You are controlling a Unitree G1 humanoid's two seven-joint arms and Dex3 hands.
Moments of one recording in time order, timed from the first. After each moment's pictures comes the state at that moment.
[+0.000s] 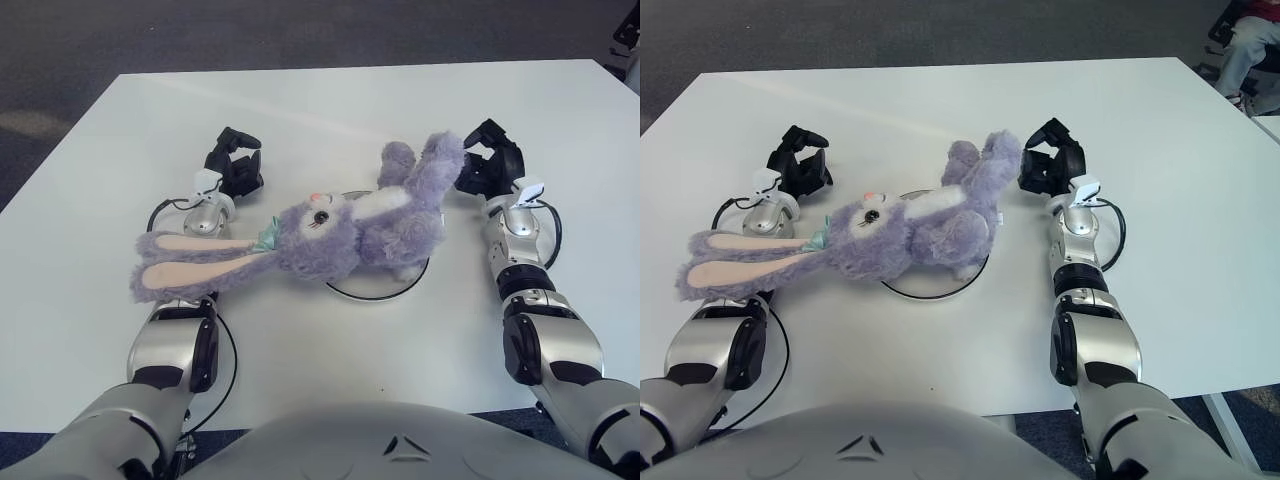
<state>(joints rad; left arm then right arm) -0.53 0.20 0.15 0.88 -0.03 -0.48 -0.08 -0.57 -0.21 -0.21 0.95 0.11 -0.64 0.15</state>
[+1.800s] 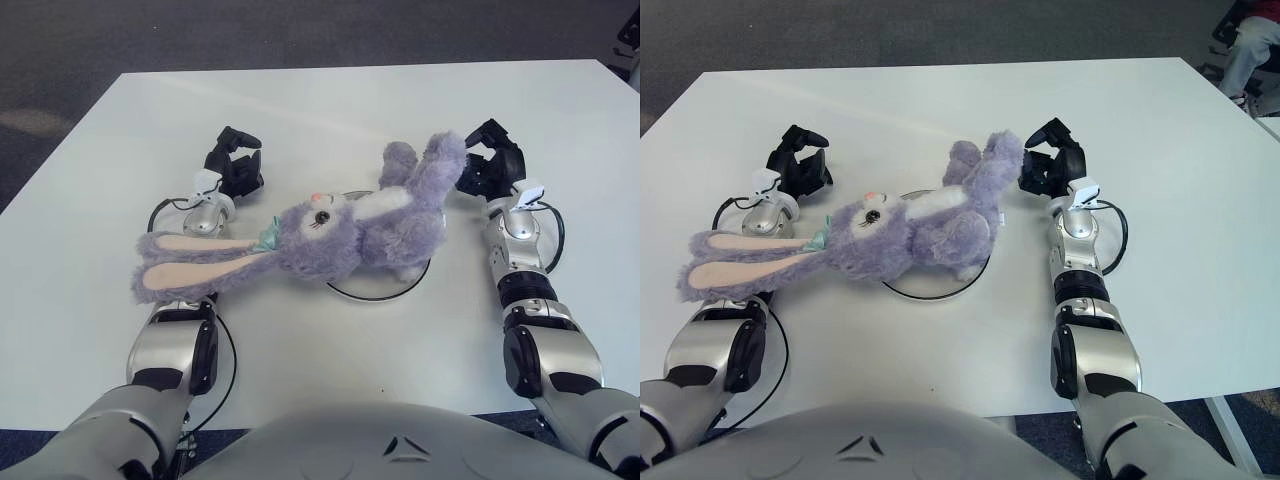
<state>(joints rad) -0.52 0.20 0.15 0.84 -0.04 -0.48 -0.09 -0.47 -0.20 -0.18 0.74 0.09 -0.59 0.08</state>
